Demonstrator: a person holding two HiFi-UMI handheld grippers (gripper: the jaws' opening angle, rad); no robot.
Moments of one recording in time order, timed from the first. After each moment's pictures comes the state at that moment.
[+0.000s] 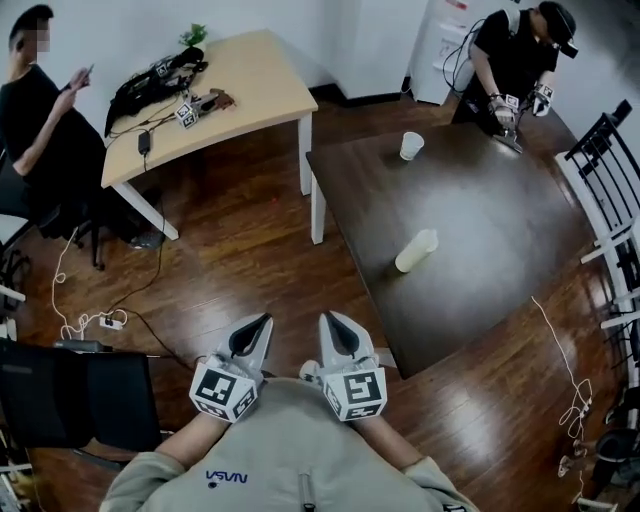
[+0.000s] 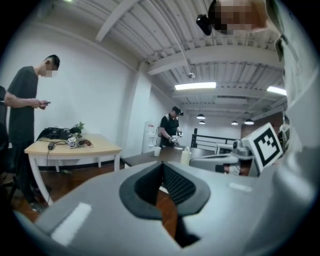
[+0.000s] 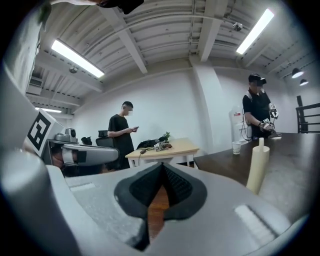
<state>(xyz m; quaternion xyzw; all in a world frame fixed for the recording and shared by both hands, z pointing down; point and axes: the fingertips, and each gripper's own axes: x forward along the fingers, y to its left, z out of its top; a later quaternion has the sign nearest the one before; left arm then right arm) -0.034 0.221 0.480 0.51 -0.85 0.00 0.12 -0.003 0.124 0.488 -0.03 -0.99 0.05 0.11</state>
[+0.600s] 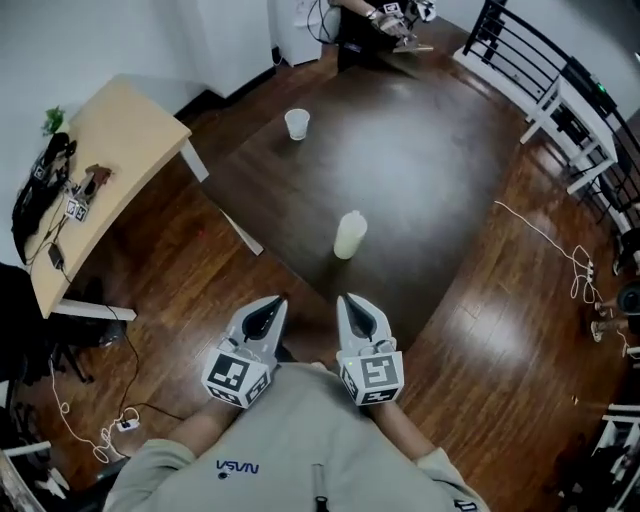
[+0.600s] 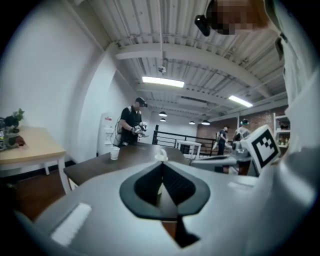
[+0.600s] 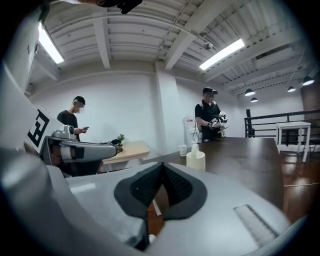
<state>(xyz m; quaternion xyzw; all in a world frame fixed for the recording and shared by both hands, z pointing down) -0.067 0.059 0.484 0.72 -0.69 0.02 0.12 0.011 -0.013 0.493 0.23 -0.97 0.07 0.11</state>
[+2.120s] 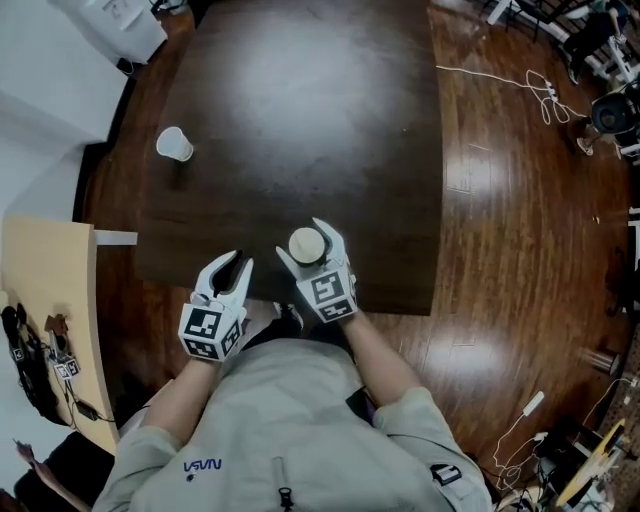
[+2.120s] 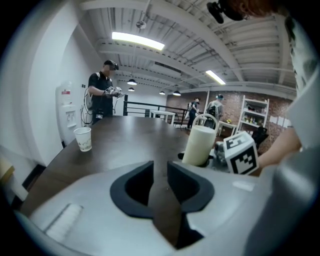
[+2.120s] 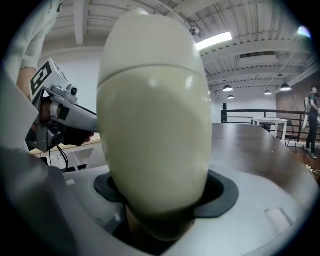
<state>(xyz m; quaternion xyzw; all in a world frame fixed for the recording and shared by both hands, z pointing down) -0.172 -0.094 0.573 0.82 -0.50 0.18 0.20 -0.098 -0.149 0.627 0.36 -0.91 0.09 0.17</state>
